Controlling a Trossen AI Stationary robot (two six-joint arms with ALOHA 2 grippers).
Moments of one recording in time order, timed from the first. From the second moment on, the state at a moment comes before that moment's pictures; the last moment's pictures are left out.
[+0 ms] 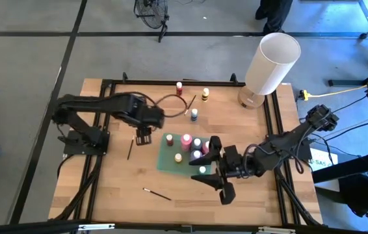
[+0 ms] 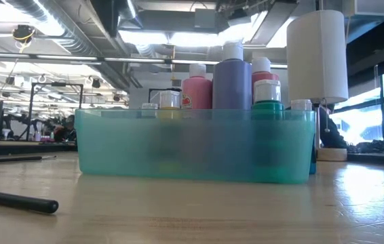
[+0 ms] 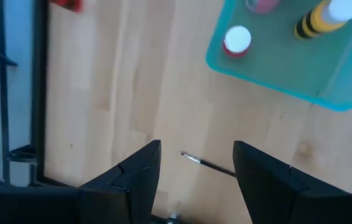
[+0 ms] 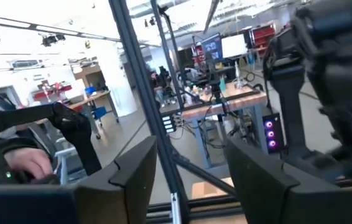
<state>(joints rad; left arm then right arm) -0.06 1.56 1.71 -1.57 -0.27 -0.25 0.61 1.52 1.40 0.27 0.46 0.25</state>
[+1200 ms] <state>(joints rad) 0.17 1.43 1.71 -1.57 -0.33 -0.57 0.50 1.22 1.40 -0.45 0.21 0.10</state>
